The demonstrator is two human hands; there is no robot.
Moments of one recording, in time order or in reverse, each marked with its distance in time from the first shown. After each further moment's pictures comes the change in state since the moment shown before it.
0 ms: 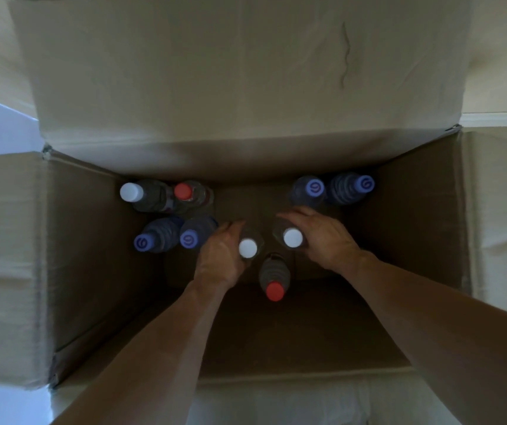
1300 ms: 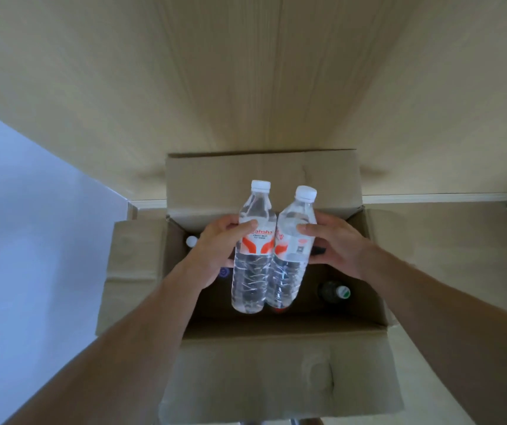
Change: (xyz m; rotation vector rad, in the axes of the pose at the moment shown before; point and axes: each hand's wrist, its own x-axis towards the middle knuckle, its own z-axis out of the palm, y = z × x) left_hand -0.150 0.108 -0.219 -0.933 -0.048 -0.032; right_hand -0.155 -0.104 -0.176 1.367 0.035 0.077
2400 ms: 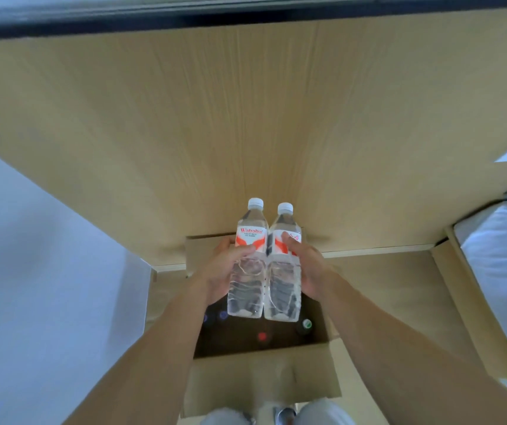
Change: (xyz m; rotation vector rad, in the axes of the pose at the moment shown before) left_hand -0.199 0.196 0.043 -0.240 -0.140 0.056; right_hand -0.217 -0.165 0.068 0.402 0.113 -0.108
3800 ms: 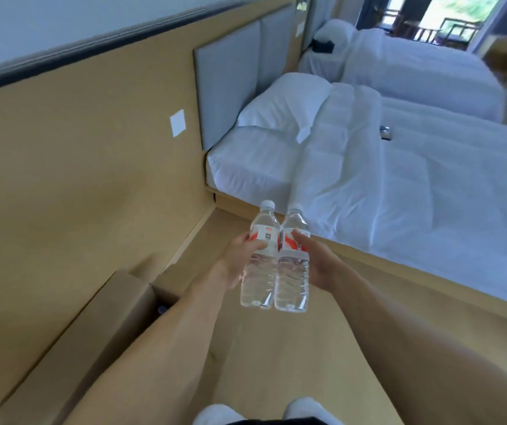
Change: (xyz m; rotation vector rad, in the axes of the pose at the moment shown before) left_hand -0.157 -0.123 0.259 0.798 -0.959 -0.063; right_hand -0.368 0.142 -0.121 0.654 0.749 -0.582
